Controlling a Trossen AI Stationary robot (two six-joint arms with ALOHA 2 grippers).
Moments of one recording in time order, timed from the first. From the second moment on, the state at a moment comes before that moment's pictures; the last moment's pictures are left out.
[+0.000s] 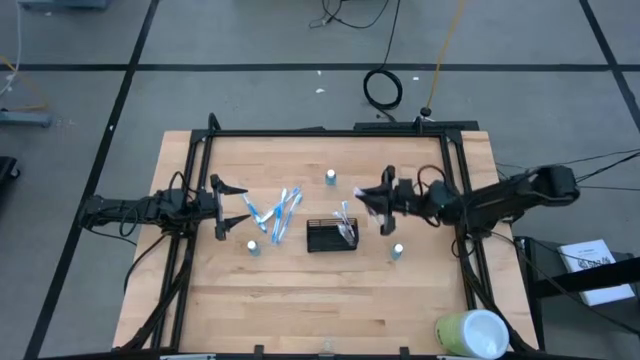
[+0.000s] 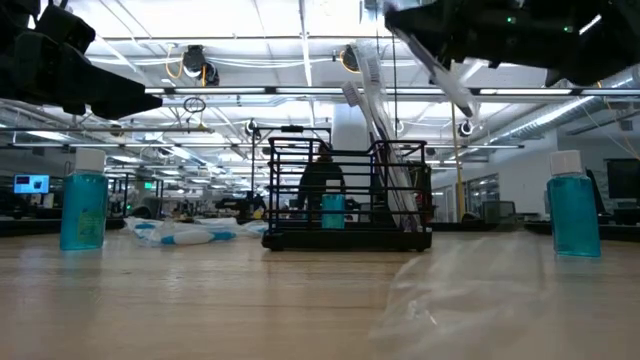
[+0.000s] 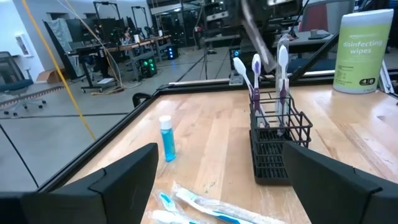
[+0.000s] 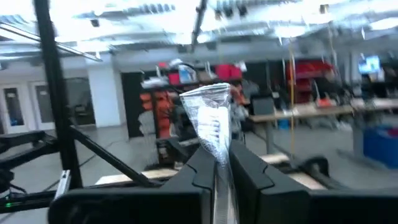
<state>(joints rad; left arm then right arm) -0.07 0.01 0.06 -0.10 -0.24 0.13 0.02 1.28 0.38 1.20 0.10 0.07</state>
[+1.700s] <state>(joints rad) -0.07 0.01 0.06 -0.10 -0.24 0.13 0.12 1.89 0.59 1.52 0.10 -0.14</state>
